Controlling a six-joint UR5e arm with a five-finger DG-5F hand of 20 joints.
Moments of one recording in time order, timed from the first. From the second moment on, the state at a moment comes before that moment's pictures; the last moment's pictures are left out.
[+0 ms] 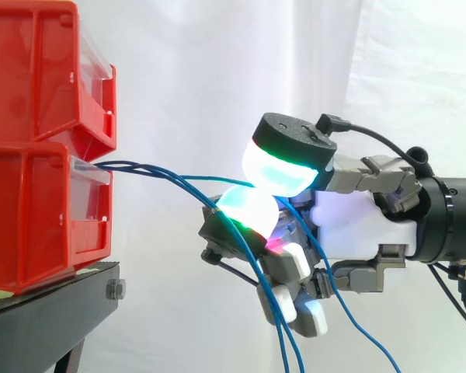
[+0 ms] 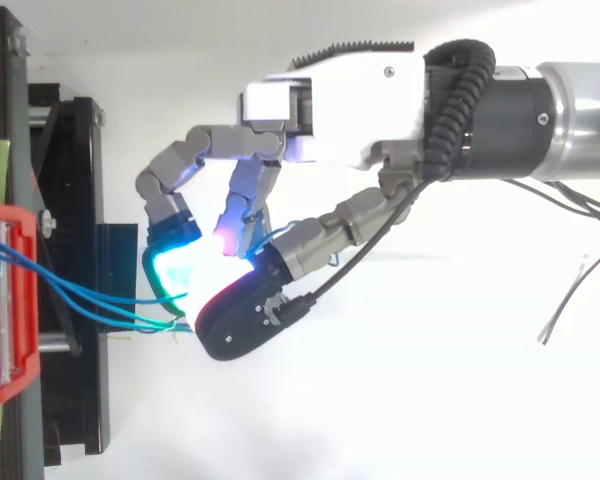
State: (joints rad) arm 0.03 -2.33 -1.16 -2.77 -1.63 -0.15
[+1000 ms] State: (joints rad) arm 0.02 -2.17 -1.36 -2.89 -1.68 -0.17
